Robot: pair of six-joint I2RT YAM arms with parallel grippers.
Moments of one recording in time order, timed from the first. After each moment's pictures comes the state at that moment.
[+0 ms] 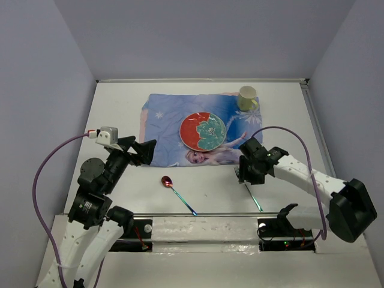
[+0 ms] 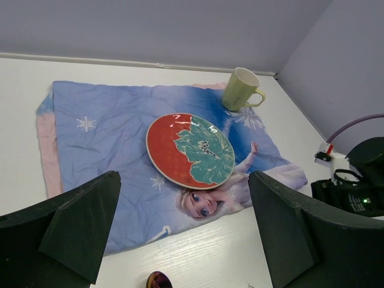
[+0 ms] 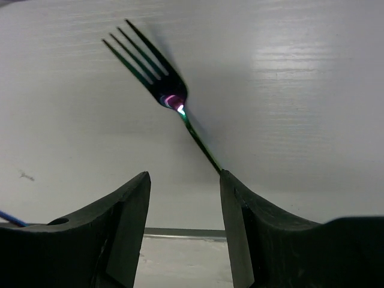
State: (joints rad) left arm -0.38 0.40 0.69 -0.28 0.03 -0.35; right arm 0.63 1.20 0.77 -0.80 0.11 0.70
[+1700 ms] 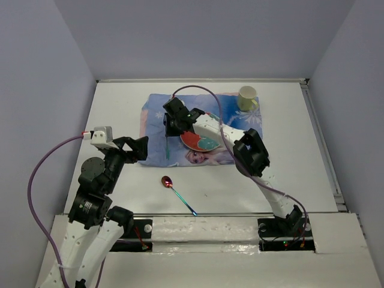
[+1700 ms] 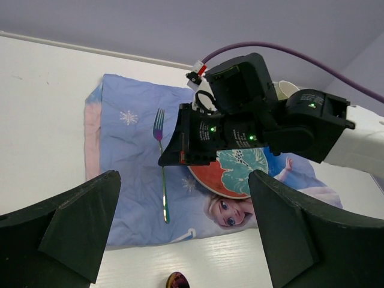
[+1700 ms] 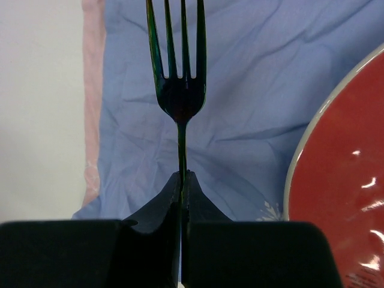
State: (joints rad) left arm -0.36 0.40 0.69 -0.32 -0.13 -0.36; right arm 0.82 2.41 2.16 -0.58 0.05 0.70
